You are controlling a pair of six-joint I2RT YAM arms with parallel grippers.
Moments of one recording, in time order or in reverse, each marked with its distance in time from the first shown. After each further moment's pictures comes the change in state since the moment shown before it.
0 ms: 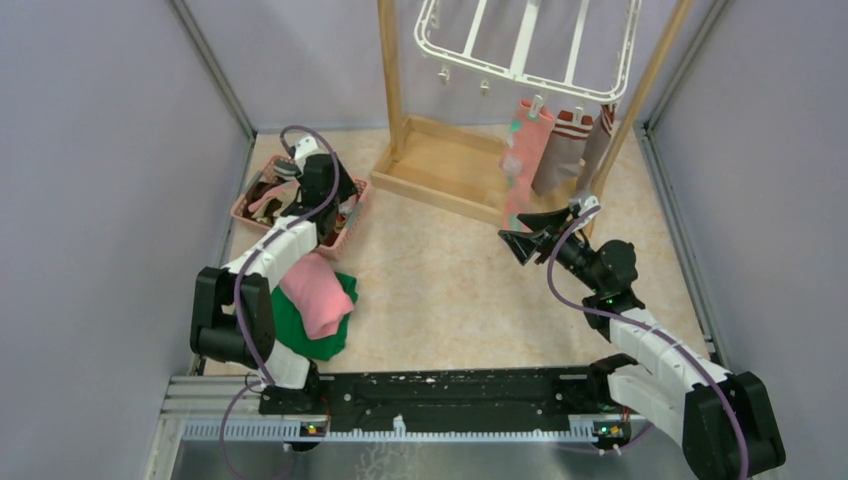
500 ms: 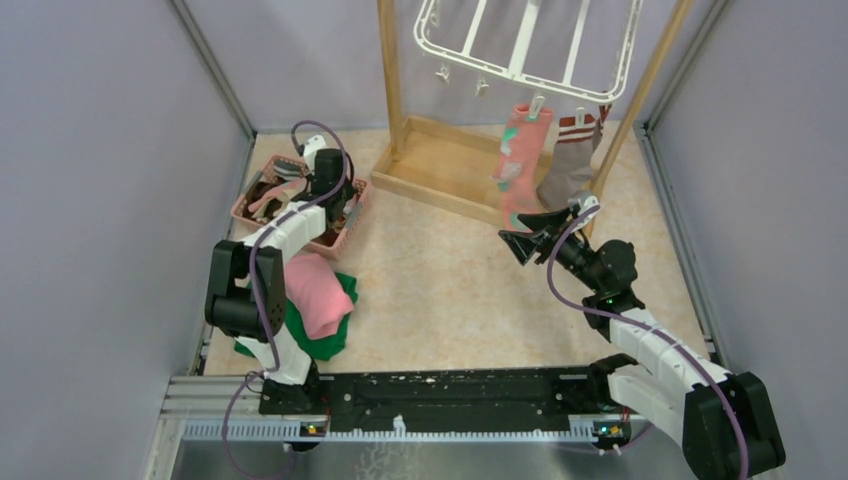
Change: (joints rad) left arm 0.004 0.183 0.116 -0.056 -0.028 -0.024; right arm 0.000 -0.001 0.000 -0.006 0.003 -0.001
